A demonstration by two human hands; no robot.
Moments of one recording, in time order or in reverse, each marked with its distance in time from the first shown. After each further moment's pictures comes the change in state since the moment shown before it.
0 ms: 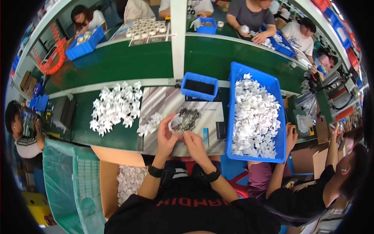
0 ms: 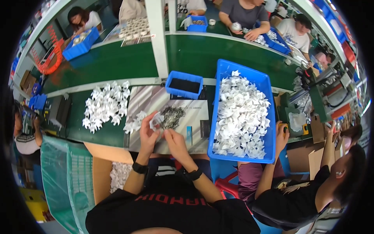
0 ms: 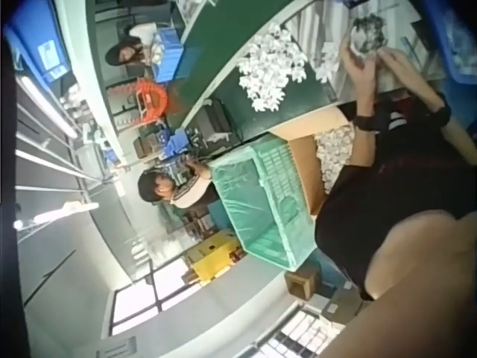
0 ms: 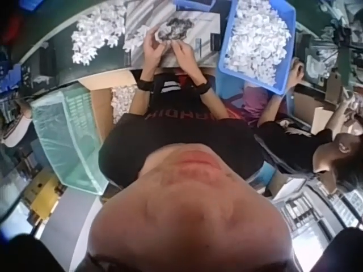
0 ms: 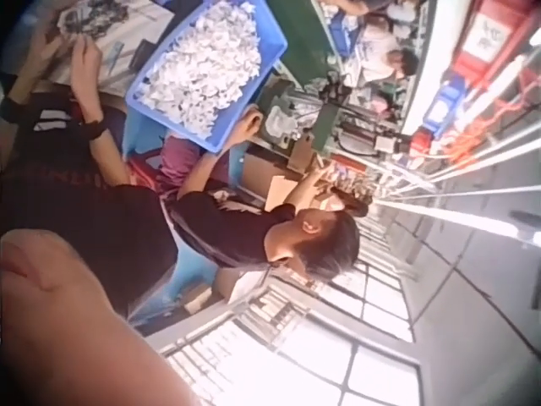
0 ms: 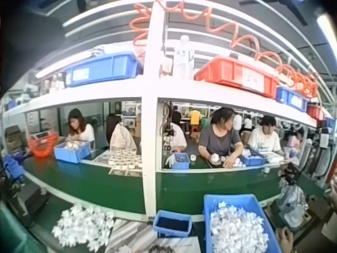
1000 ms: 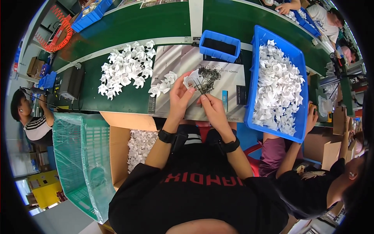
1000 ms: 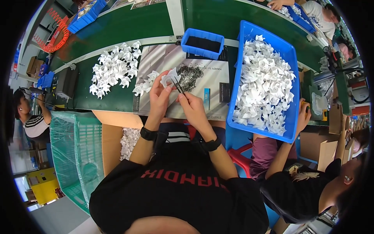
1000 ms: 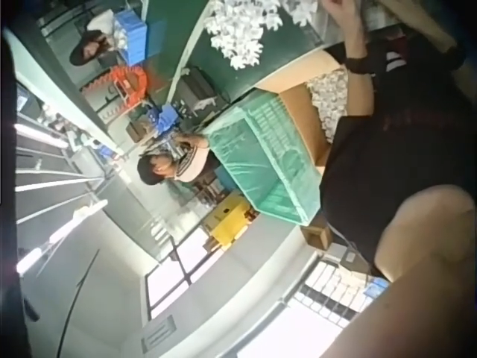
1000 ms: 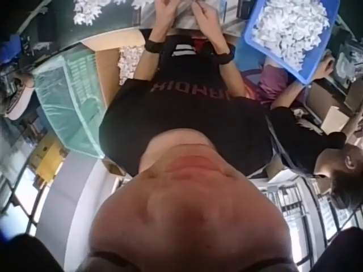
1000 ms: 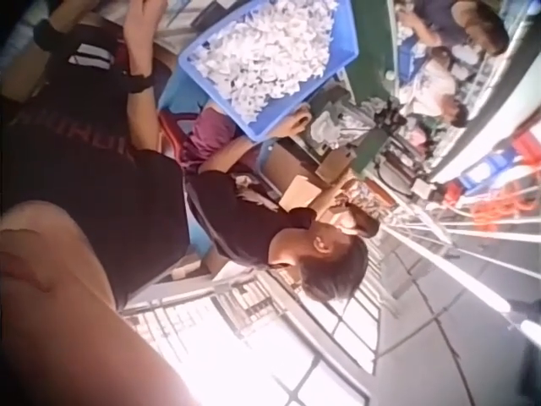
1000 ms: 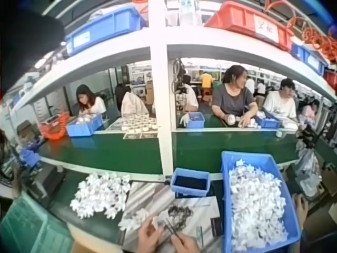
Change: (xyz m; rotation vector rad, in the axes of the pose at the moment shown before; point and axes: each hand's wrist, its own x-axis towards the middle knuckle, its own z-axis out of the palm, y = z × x) left_hand 0.005 0.003 -0.001 -0.153 -0.008 -0.141; right_hand -0.001 -0.011 -0.011 0.034 -0.104 0.051
